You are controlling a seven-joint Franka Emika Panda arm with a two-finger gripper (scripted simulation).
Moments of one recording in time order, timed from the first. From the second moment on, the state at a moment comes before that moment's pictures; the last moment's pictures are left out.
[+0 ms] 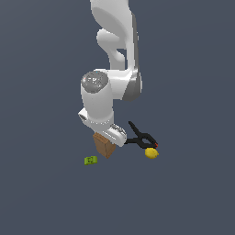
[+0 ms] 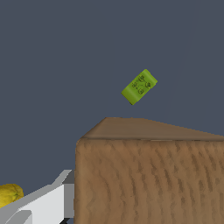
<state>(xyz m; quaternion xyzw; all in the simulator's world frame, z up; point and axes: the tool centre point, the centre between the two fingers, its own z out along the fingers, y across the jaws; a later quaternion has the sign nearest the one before) 0.042 -0.057 0.144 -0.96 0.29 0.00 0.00</state>
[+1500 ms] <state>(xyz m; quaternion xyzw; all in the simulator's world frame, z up) 0.037 -0.016 0.371 -0.96 0.29 0.00 0.00</state>
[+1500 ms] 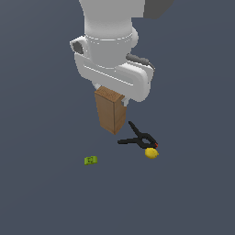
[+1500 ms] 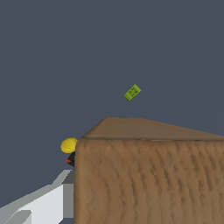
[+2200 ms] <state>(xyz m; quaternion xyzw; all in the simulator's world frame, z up) 0.040 -0.004 0.441 -0.96 0.29 0.00 0.00</state>
